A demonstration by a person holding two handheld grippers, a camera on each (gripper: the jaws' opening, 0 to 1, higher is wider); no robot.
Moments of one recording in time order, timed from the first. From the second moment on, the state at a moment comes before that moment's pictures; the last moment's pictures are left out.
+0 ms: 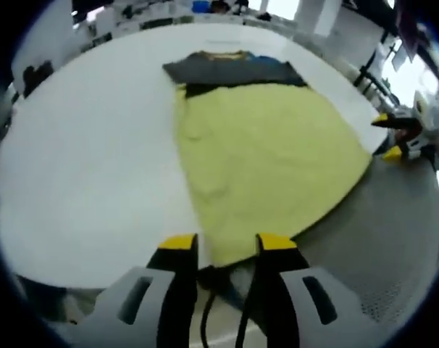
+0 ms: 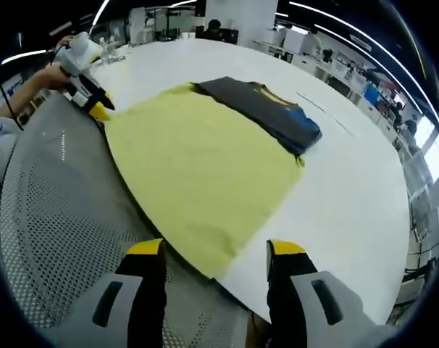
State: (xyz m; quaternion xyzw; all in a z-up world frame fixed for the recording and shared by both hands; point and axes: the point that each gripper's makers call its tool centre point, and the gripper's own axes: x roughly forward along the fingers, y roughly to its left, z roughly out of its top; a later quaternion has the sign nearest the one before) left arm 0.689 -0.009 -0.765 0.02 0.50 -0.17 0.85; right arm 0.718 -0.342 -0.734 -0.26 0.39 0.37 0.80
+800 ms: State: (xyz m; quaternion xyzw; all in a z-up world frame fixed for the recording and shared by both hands) left arm 0.683 -0.006 -0.777 0.02 0.52 -0.17 0.84; right arm 0.715 -0.359 -0.756 -0.24 0.47 0.33 0.78
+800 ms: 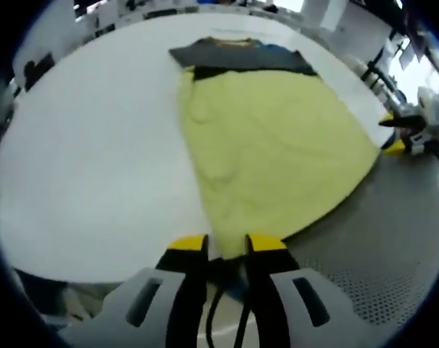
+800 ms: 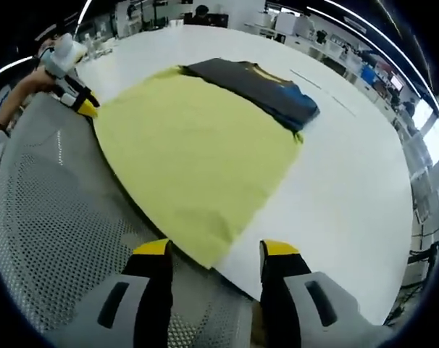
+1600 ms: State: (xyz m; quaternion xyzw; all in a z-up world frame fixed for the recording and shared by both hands) left arm 0.686 -0.007 -0.781 0.04 0.54 -0.17 0.82; right arm 0.719 -0.359 -0.777 -0.18 0.52 0.32 0.77
